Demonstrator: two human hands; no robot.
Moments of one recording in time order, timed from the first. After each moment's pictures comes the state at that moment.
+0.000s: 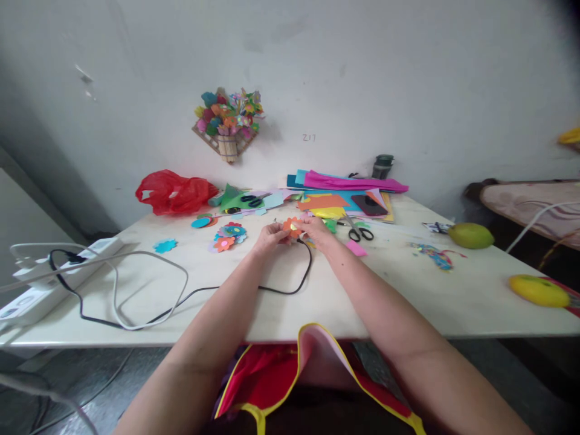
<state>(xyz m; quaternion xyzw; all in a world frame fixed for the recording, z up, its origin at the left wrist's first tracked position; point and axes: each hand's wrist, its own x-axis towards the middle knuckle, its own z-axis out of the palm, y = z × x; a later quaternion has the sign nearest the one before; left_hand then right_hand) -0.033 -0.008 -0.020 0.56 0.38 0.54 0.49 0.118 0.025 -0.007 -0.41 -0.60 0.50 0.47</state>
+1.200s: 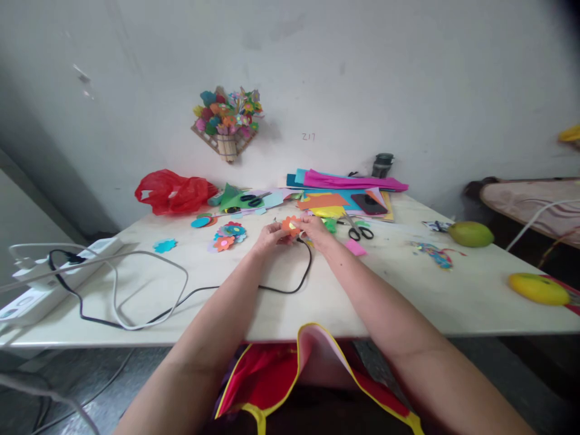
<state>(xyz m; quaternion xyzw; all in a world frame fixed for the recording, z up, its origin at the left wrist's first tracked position) -0.032 -0.011 -0.015 0.56 0.39 0.53 0.51 0.114 0.015 0.000 -0.38 -0.59 0.51 0.49</state>
